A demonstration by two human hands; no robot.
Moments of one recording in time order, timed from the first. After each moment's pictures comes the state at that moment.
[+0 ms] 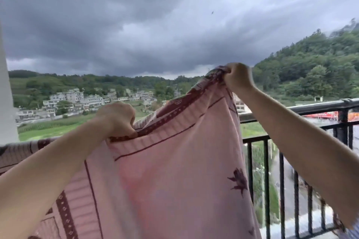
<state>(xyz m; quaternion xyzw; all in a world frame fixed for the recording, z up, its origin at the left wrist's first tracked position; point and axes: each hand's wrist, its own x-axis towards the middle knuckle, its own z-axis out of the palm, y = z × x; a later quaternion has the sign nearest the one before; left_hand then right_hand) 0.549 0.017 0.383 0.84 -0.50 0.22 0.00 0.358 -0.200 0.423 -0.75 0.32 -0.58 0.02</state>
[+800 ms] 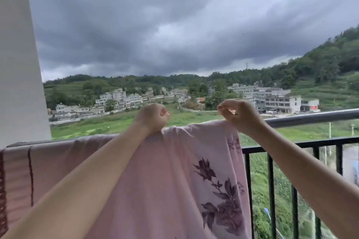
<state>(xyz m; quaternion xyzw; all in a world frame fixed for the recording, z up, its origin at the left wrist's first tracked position) 0.476 -0.149 0.368 0.81 -0.48 0.23 0.25 0.300 -0.299 0.345 -0.87 0.14 -0.45 0.12</state>
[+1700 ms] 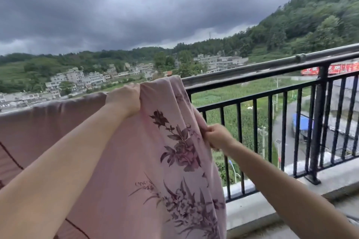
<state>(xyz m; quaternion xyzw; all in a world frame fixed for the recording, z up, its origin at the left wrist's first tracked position) 0.410 -0.138 0.328 0.85 -0.46 0.25 0.02 0.213 -0.256 0.207 -0.77 0.31 -0.25 0.49</state>
